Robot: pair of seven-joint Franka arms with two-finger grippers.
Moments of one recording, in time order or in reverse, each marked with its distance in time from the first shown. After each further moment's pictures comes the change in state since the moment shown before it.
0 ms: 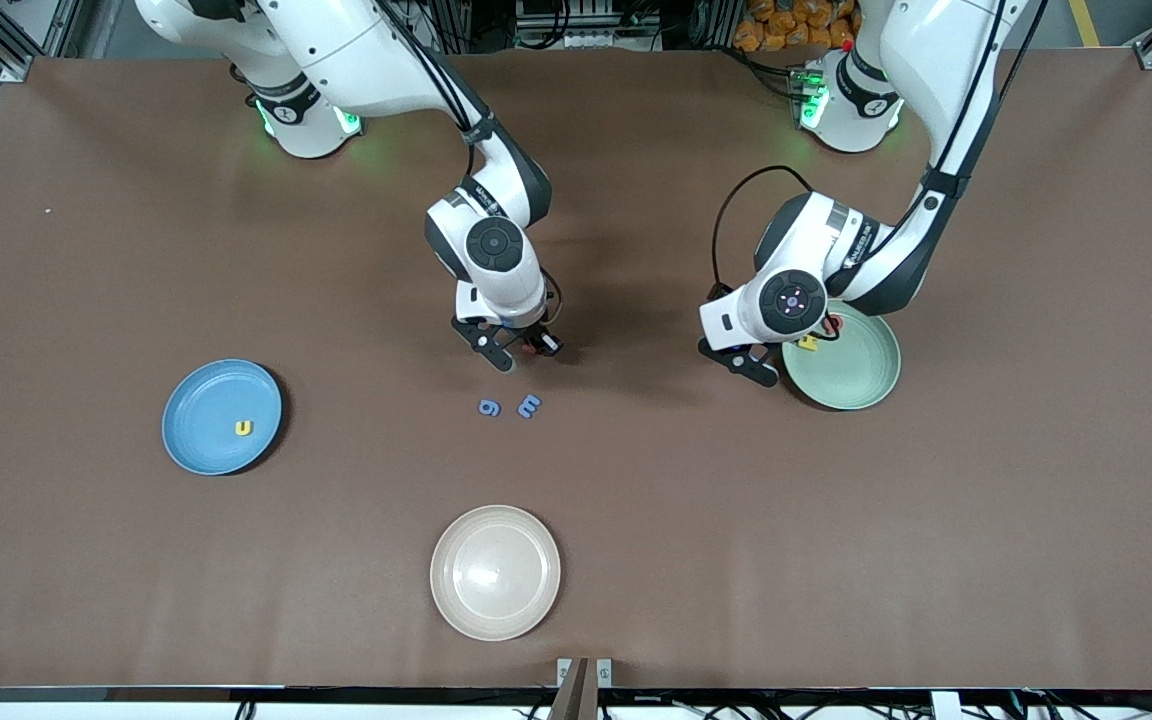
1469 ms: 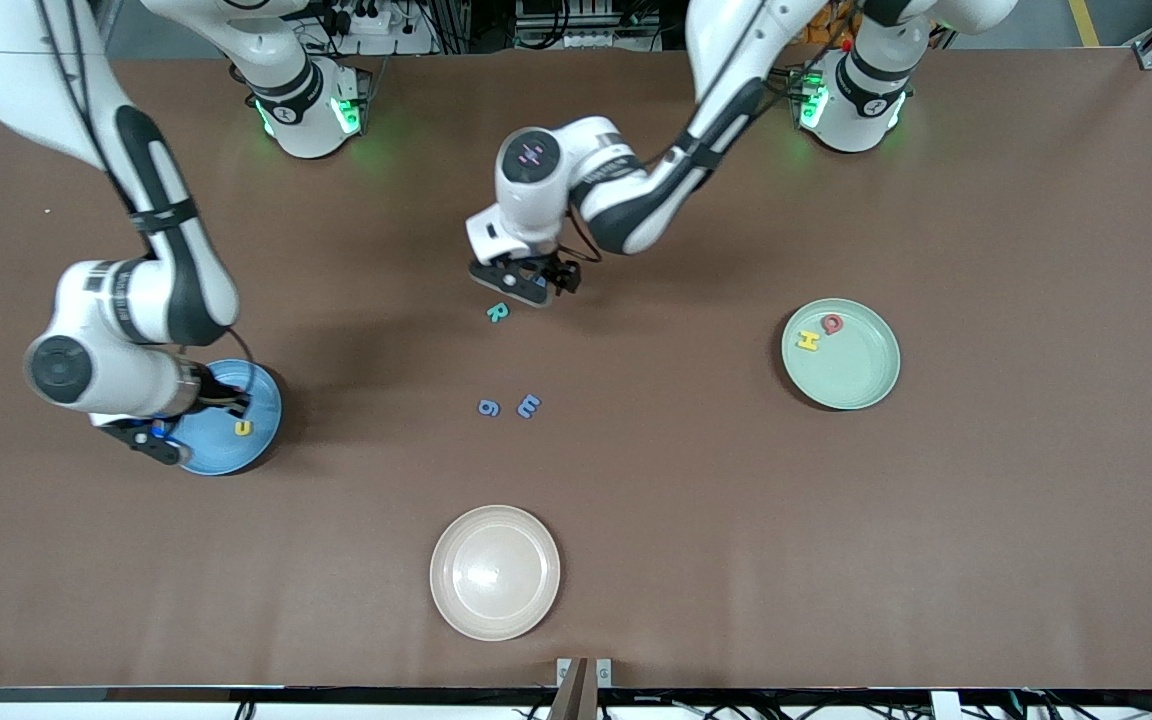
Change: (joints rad) left arm -0.532 0.303 -0.036 0.410 0.189 0.287 -0.644; right arm -0.781 -0.166 -0.065 -0.042 -0.101 -0.369 -1.090
